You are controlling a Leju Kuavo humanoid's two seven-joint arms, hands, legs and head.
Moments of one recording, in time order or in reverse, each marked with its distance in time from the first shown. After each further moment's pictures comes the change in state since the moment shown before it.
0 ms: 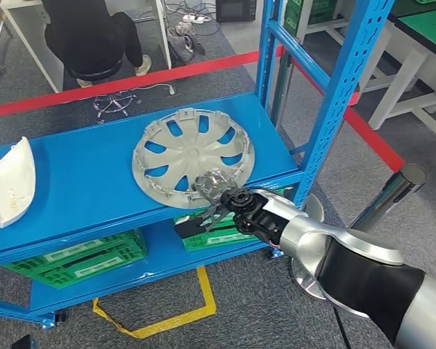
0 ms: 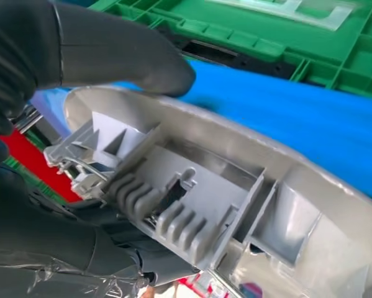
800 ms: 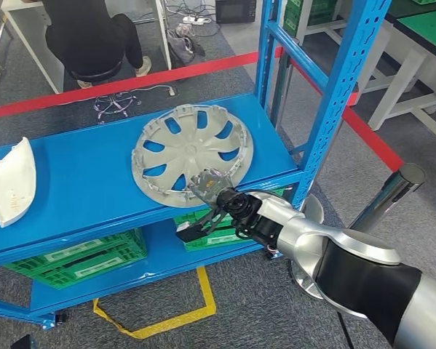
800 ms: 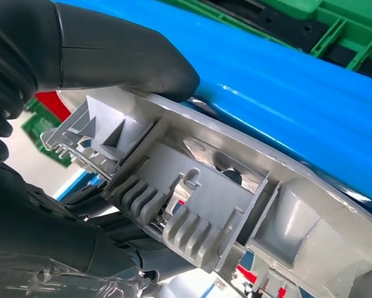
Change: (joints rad) left arm 0.000 0.000 -0.010 0.000 0.008 0.008 0.000; right arm -0.005 0.002 0.033 0.008 0.239 -0.060 0.068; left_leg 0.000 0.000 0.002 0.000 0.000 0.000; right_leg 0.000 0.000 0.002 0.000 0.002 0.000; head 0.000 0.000
